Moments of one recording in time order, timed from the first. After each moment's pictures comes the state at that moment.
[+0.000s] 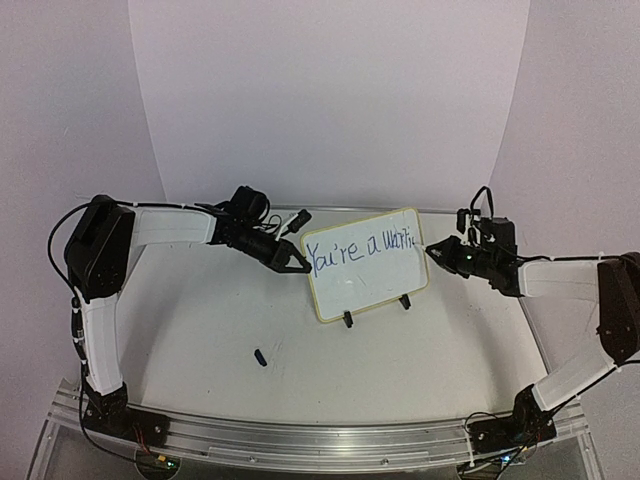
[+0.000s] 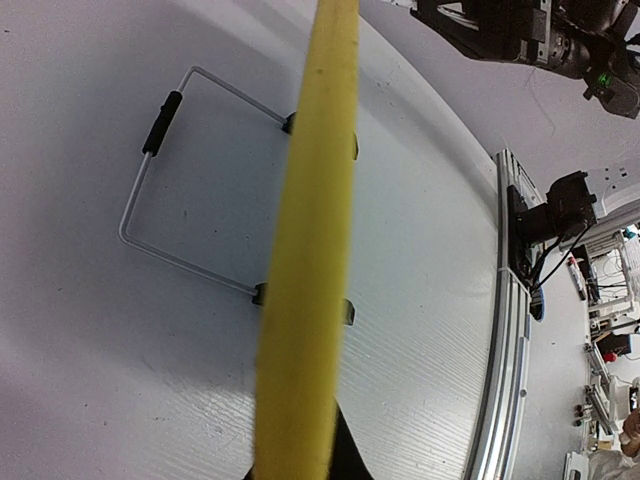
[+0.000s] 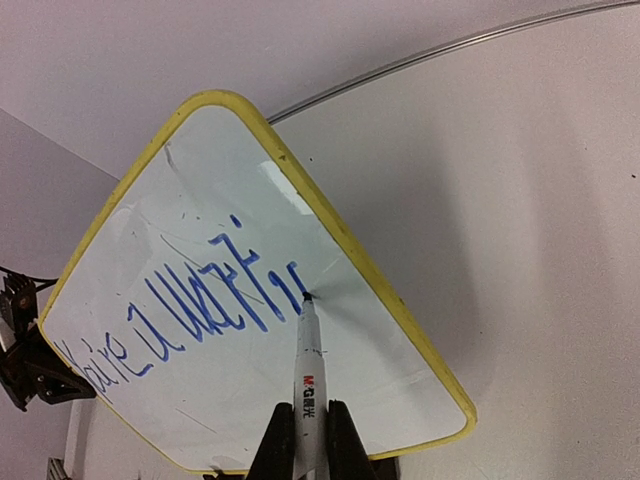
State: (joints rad) left arm -0.60 2.01 1.46 -0.29 0.81 -0.02; right arm 0.24 1.46 0.72 0.28 -0.31 0.57
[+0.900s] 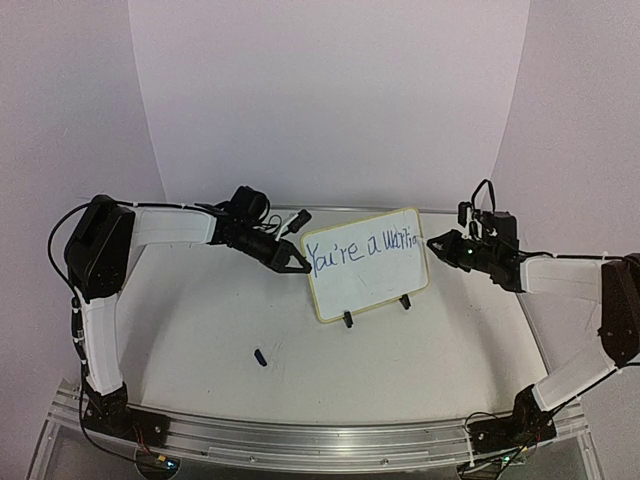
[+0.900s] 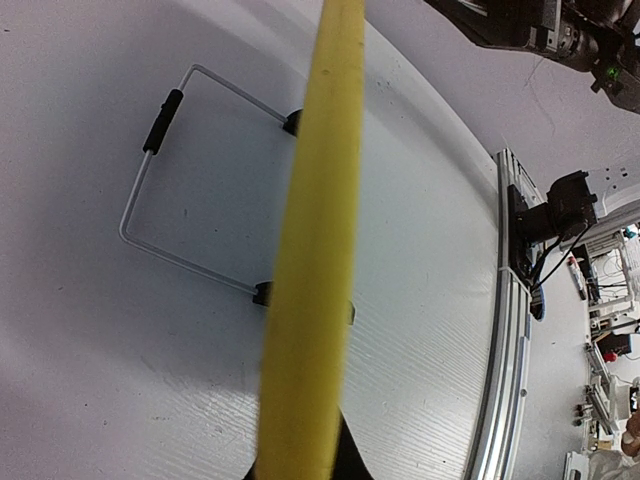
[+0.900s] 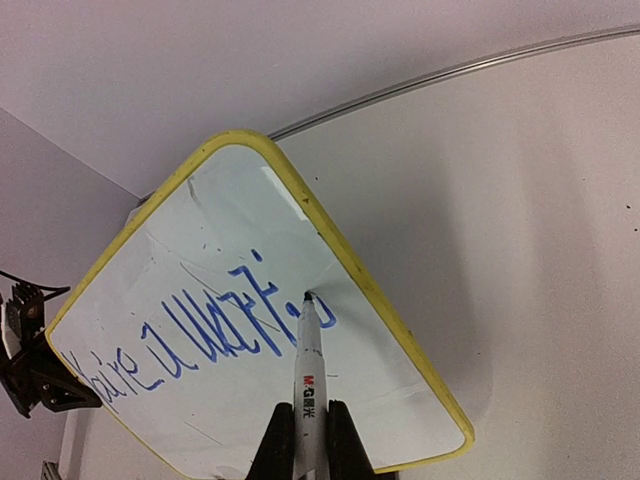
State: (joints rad) left arm -0.60 2.01 1.46 -0.29 0.81 -0.02; right arm 0.24 1.45 0.76 0.25 -0.29 0.55
